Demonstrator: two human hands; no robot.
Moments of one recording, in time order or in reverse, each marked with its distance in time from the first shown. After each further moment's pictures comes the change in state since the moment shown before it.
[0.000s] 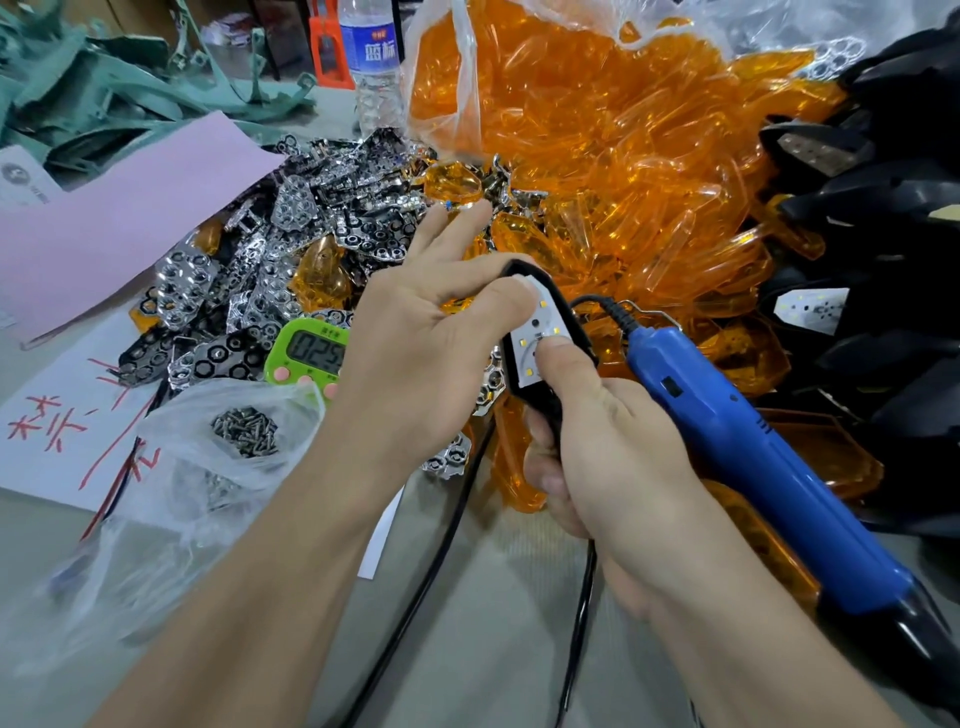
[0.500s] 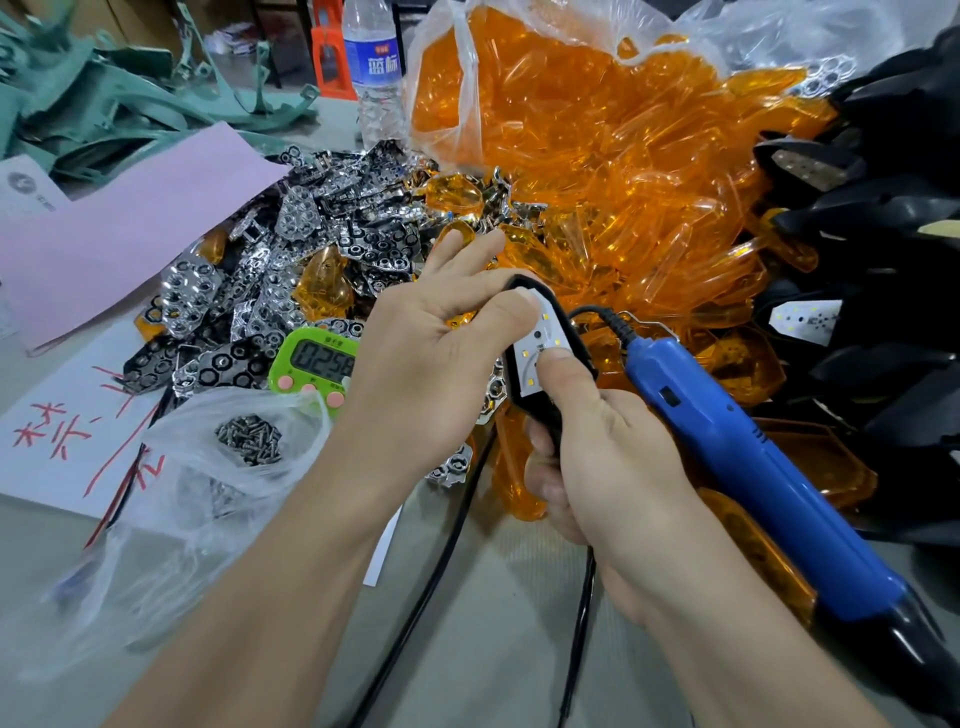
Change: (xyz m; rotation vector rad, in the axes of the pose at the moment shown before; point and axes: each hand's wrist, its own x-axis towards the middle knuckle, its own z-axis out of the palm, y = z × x) left_hand 0.001 -0.005 0.001 -0.047 -0.015 -0.021; right_hand 0.001 0.001 0.001 0.025 -0.020 -0.015
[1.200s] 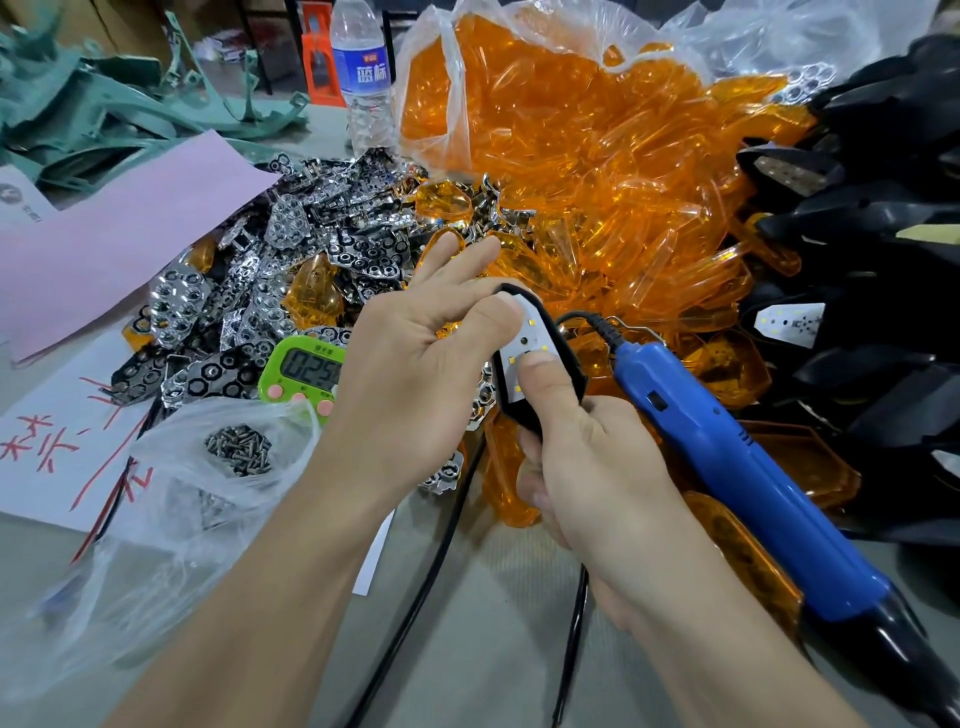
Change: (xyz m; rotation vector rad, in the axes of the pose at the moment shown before) left_hand -0.003 0.004 0.001 0.011 -0.007 0.050; right_hand 0.002 0.008 -0.002 -0.023 0.024 -0.080
